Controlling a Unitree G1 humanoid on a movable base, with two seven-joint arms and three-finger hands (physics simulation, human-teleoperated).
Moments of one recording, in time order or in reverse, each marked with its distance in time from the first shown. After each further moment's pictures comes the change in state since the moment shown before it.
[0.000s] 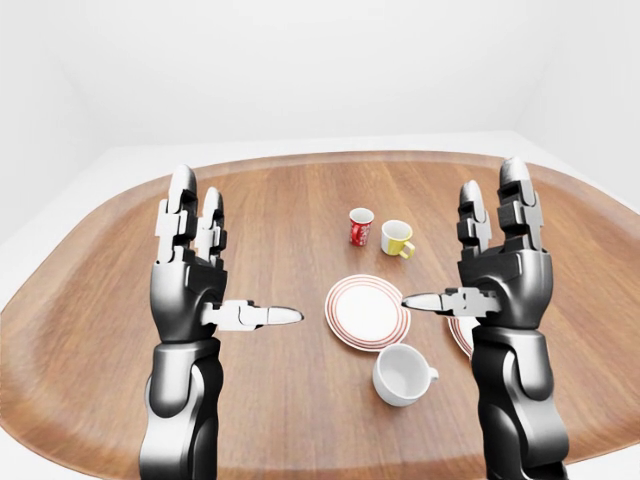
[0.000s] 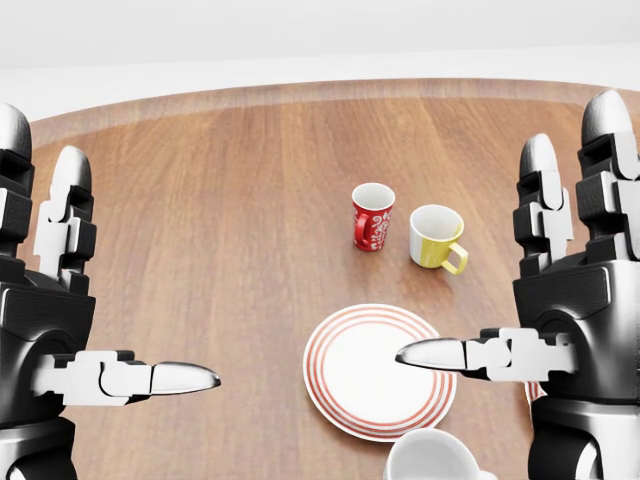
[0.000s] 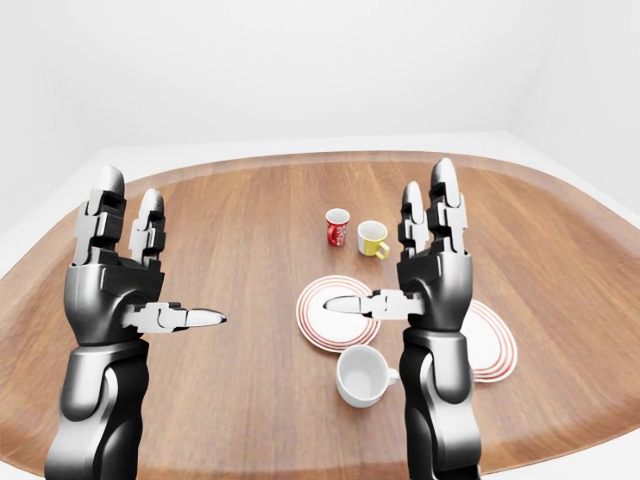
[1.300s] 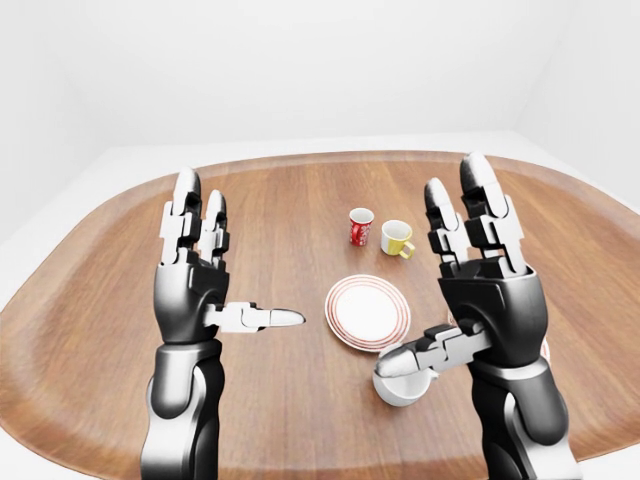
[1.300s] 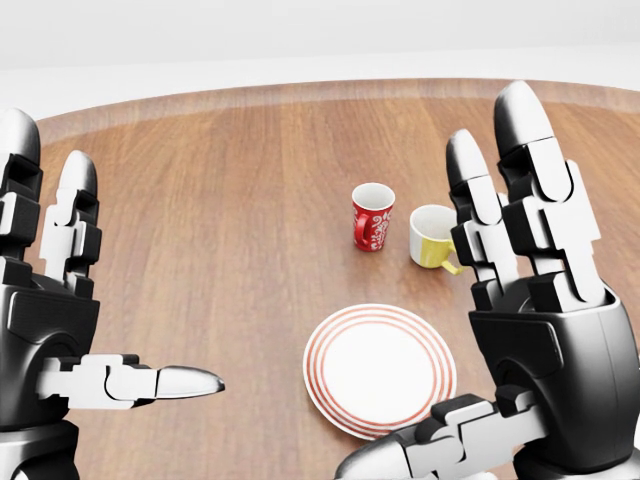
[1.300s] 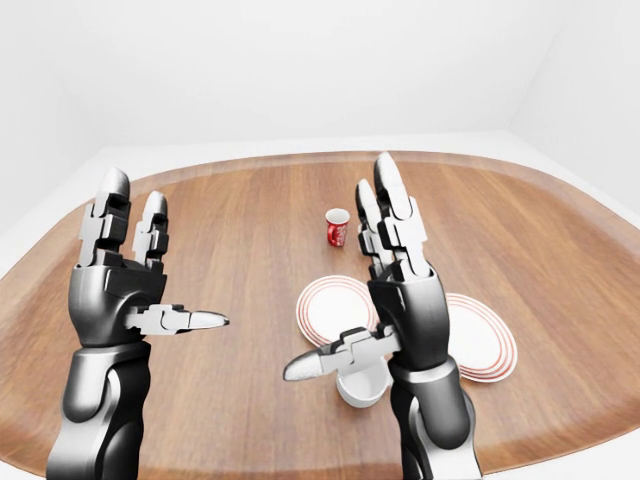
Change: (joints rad) left arm 0.011 -0.002 -0.009 0.000 0.015 0.000 -0.006; right arm 0.100 -0.019 0.161 -0.187 -0.168 0.000 0.169
